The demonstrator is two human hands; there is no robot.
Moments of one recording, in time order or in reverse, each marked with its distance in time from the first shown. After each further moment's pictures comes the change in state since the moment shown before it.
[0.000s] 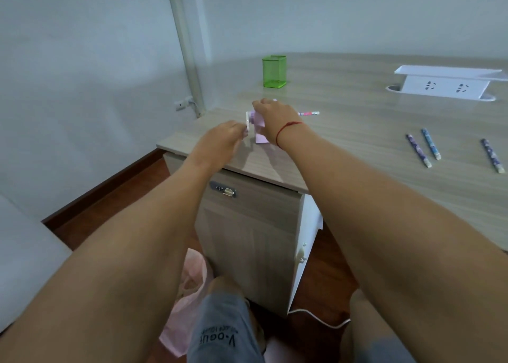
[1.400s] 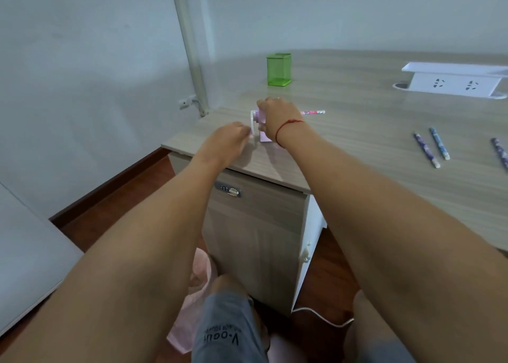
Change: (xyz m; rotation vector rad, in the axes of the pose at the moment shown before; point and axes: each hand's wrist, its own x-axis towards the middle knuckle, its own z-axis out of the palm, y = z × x) left_hand 0.011 -0.007 0.005 0.074 -0.141 -0.013; right_hand 0.008 -0.007 -0.001 -0.022 -0.007 0.069
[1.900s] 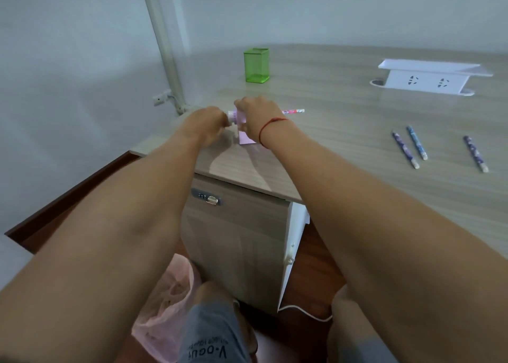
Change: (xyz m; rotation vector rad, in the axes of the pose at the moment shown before) left_hand 0.063 -0.027 0.004 0.086 -0.145 -0.042; right_hand 0.000 0.005 -0.011 0.011 -0.001 -0.038
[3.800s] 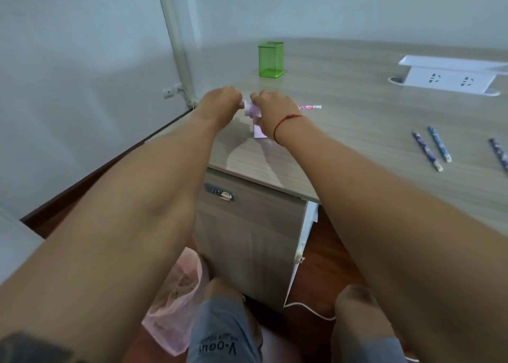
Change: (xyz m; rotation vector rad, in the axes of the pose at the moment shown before) left_hand 0.017 -0.004 -0.012 0.091 0.082 -0.032; right_hand 0.012 -0.002 0.013 -0.053 0.007 0.016
